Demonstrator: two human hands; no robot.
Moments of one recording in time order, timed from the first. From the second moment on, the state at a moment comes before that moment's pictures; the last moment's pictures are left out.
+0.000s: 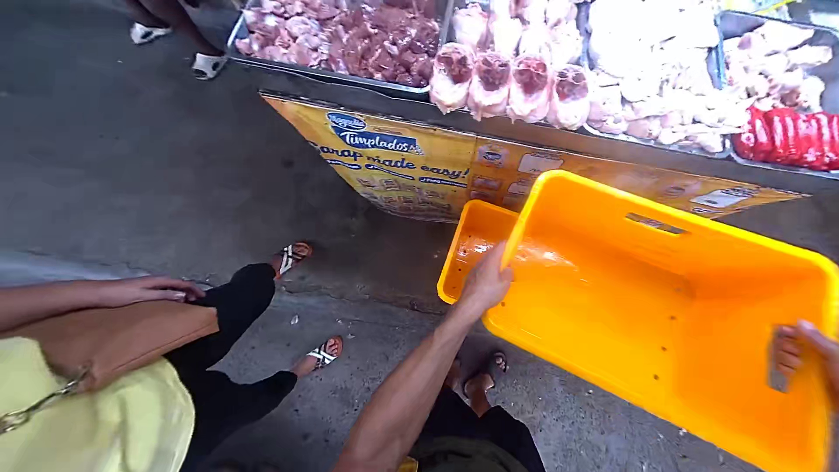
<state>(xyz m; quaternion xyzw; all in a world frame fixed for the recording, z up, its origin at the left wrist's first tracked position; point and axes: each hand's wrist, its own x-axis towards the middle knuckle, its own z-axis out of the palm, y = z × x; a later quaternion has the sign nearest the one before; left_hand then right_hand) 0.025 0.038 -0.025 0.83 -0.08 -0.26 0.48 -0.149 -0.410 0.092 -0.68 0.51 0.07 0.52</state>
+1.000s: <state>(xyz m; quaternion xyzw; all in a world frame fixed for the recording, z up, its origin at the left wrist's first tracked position) 0.153 0.022 -0.044 0.95 -0.16 -0.23 0.17 -0.185 -0.362 -0.061 -0.52 0.56 0.01 0.65</state>
